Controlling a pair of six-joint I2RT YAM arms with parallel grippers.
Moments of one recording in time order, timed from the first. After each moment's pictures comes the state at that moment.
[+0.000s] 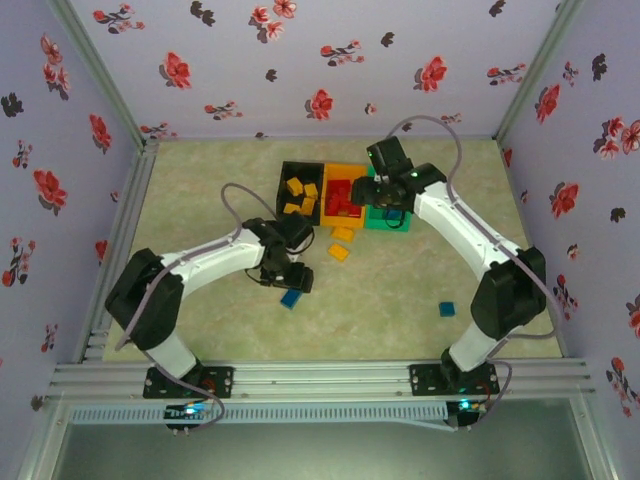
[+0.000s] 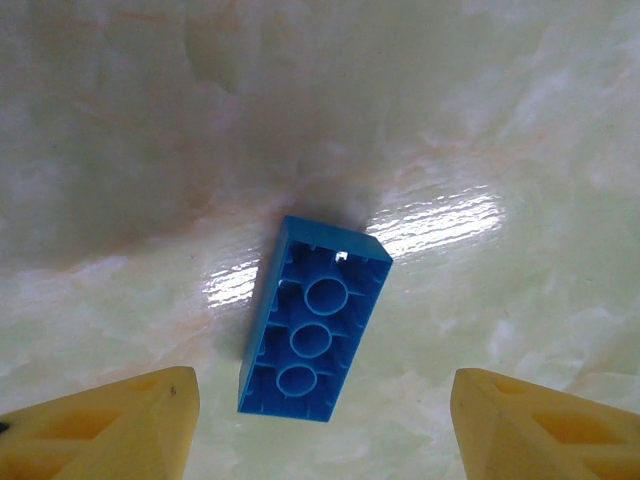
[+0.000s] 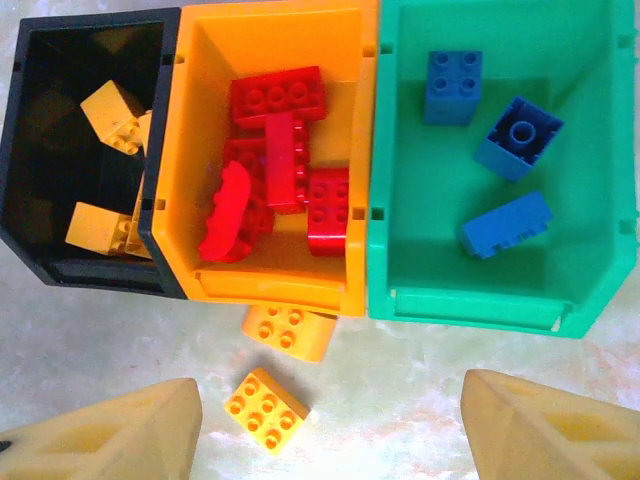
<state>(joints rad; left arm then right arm) -0.82 1.66 1.13 -0.89 0.10 -0.52 0.49 1.63 1.48 -0.82 0.07 0.49</state>
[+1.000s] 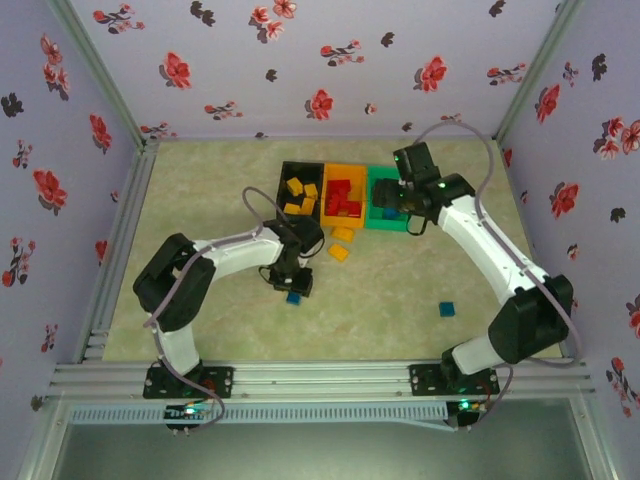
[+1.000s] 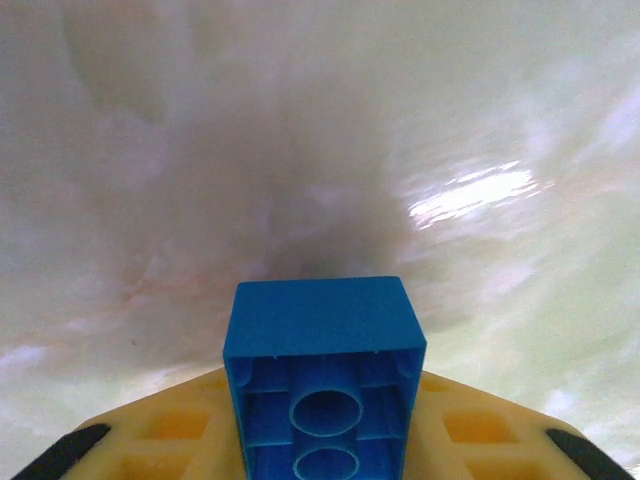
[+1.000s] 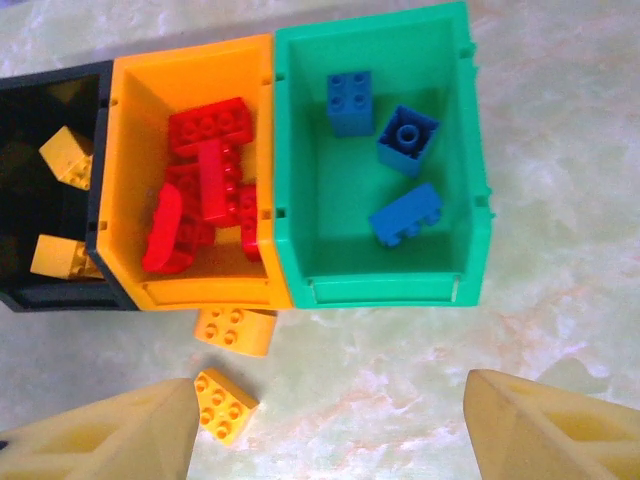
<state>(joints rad) -0.83 1.82 1.20 -0.87 0.11 -0.49 0.40 1.45 1.36 -0.83 0.10 0.50</state>
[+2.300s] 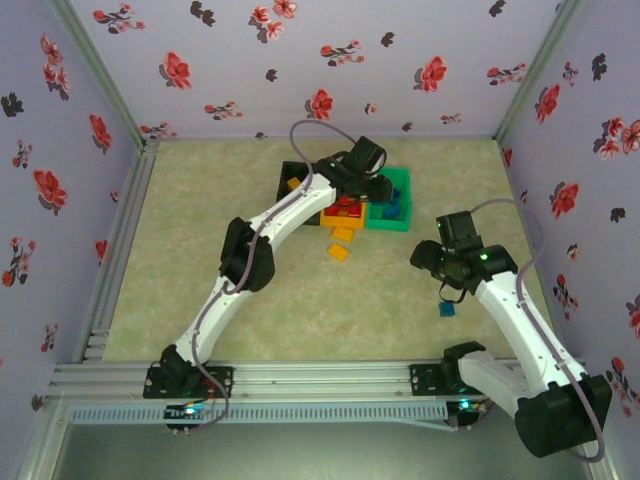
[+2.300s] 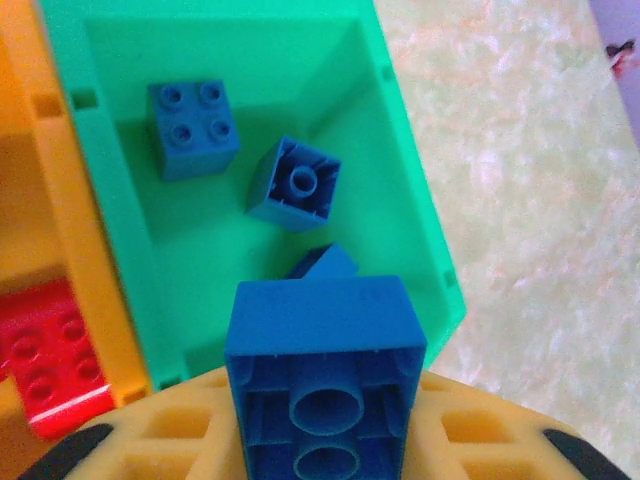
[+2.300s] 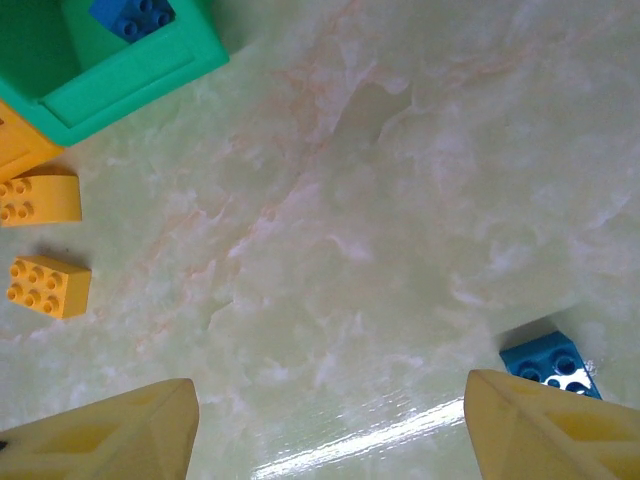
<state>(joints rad) -0.81 2.52 2.51 -0.80 0.11 -0.57 0.27 0.97 0.84 -0.95 0.03 0.72</state>
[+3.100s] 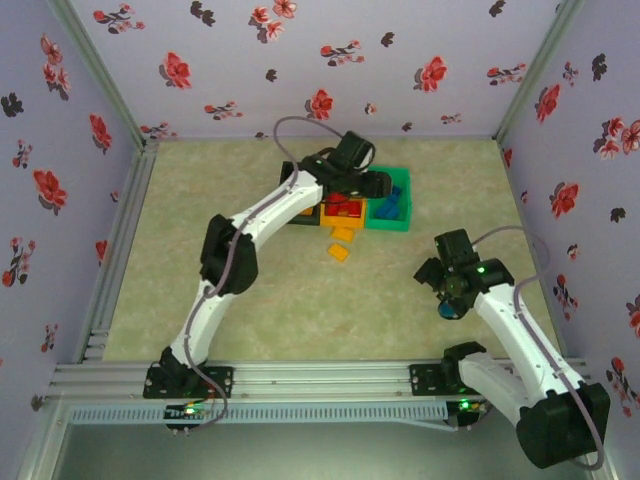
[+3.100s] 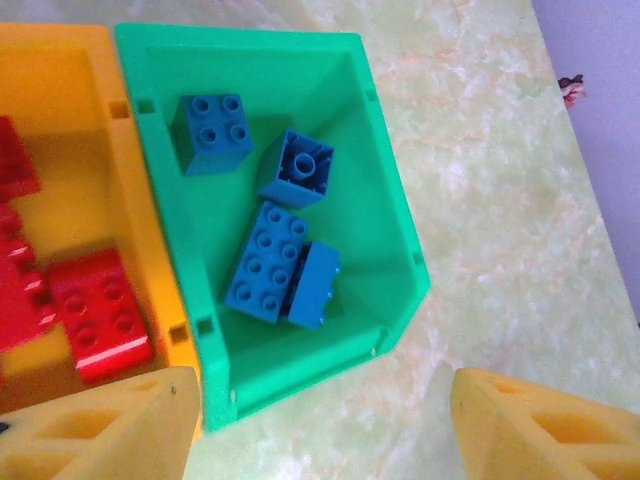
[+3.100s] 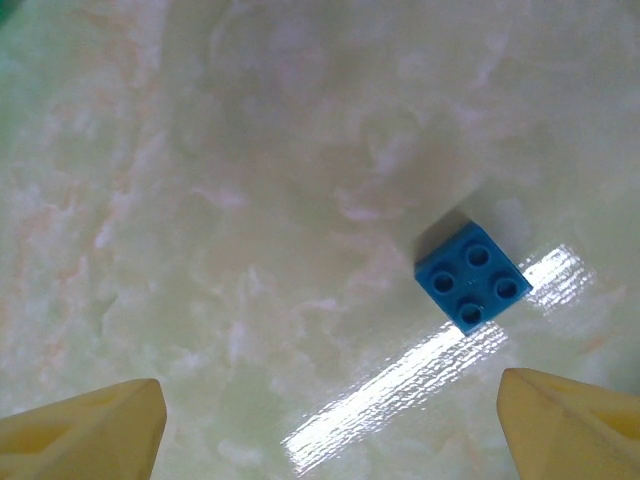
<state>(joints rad) -0.79 2.29 2.23 -0.72 0.13 -0.58 0.27 0.90 0.70 -1.04 0.08 0.99</state>
